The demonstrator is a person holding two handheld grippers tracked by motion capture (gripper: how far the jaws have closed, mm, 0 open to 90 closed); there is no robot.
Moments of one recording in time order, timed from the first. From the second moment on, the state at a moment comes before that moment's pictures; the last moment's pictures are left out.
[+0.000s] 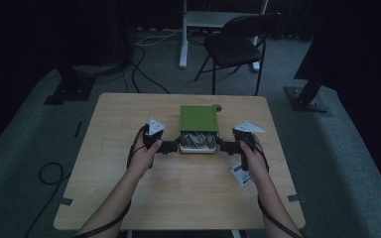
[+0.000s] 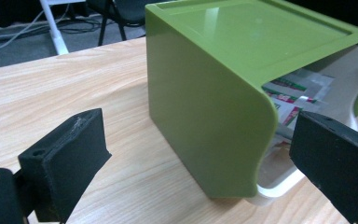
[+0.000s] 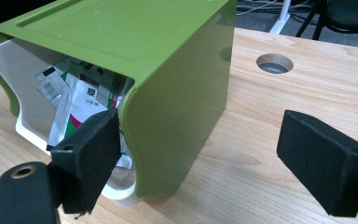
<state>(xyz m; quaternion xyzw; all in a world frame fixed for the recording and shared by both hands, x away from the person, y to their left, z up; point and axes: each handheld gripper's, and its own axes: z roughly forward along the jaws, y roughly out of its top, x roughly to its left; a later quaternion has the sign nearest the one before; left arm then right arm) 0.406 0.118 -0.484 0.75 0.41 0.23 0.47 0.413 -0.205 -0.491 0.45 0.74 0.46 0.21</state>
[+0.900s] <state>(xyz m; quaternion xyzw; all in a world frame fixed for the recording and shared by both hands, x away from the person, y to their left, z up) 0.383 0.158 -0.495 0.74 0.44 0.24 0.44 0.388 -0.247 -0.500 0.46 0.73 0.45 0.23</state>
